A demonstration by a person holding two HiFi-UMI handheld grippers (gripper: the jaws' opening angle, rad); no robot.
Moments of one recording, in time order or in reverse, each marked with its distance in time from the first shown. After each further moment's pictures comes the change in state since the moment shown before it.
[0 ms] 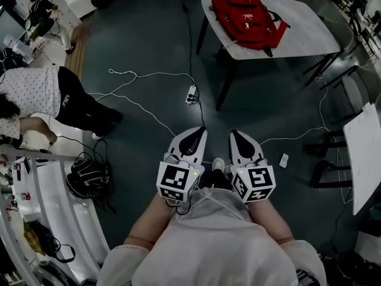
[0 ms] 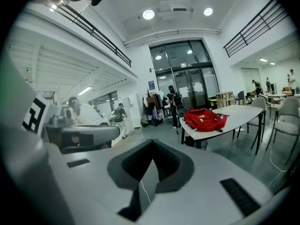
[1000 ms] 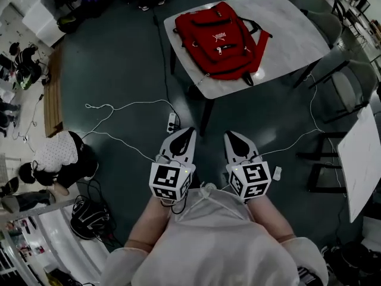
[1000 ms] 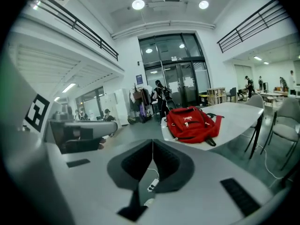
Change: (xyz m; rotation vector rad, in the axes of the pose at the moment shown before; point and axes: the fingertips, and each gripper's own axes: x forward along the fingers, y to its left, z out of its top) left arm 0.262 0.090 0.034 -0.032 0.066 -0.077; right arm 0.179 -0.192 0.055 0.035 0.078 -0.100
